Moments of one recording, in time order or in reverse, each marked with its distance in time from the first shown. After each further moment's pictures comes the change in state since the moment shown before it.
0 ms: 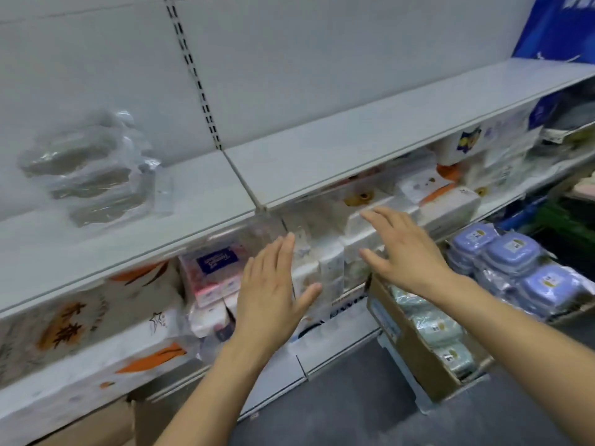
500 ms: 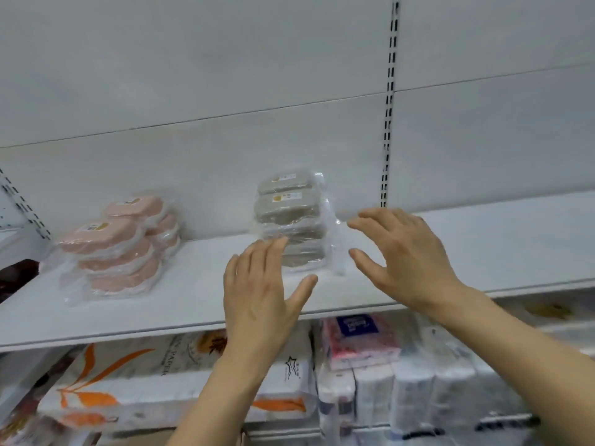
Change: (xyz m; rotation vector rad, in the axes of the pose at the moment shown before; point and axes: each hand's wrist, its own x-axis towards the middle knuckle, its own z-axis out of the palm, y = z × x) left_hand -0.008 -0.170 -0.169 0.271 0.533 -0.322; right_hand 0.161 -0.253 -0.018 0.153 0.351 -0.567
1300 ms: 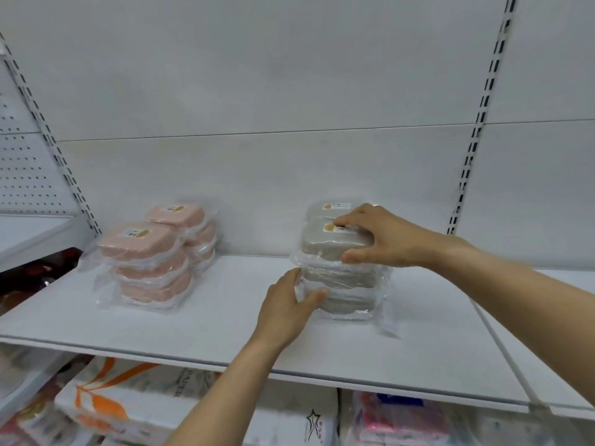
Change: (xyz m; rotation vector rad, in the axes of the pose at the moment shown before) left_hand 0.064 -0.075 0.068 -0.569 -0.334 -0.539; right_hand 0.165 0.020 0.077 0.378 -0.540 -0.166
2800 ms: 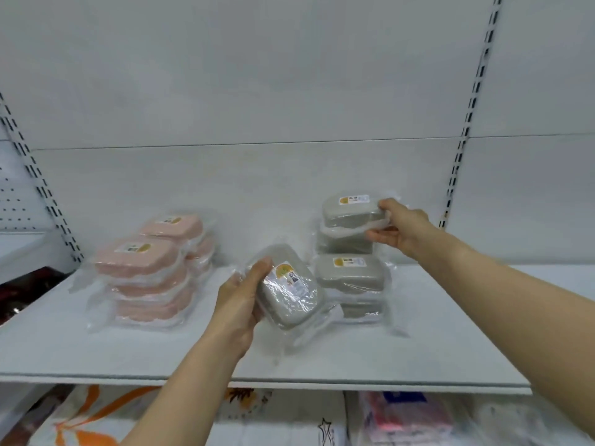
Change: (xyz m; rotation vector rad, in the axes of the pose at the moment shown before) left_hand 0.000 -0.005 -0.085 -0.930 0.035 -0.230; right_hand 0.026 -0.006 0.002 1.226 0.674 0.826
